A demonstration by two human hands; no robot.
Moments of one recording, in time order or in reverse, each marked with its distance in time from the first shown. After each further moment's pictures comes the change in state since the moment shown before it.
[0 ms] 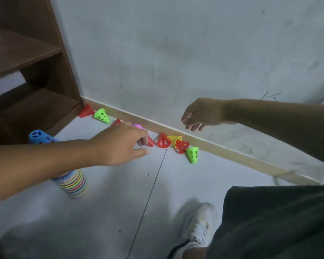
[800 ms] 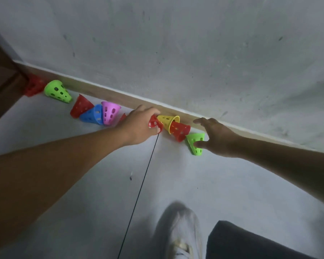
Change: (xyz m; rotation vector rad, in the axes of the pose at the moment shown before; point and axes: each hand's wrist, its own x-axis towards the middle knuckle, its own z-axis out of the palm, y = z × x) left_hand 0.215 -0.068 0.211 -0.256 -0.153 -0.301; right_hand 0.158 0.233 0.126 -0.031 0.056 0.145
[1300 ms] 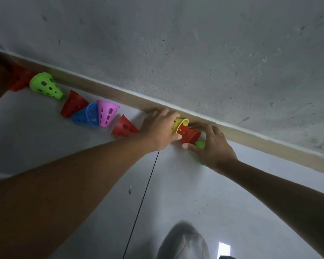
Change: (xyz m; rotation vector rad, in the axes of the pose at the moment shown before) left_hand 0.072 -0.006 0.064 0.109 -0.006 0.056; right_hand 0.070 0.019 0.071 0.229 0.278 0.000
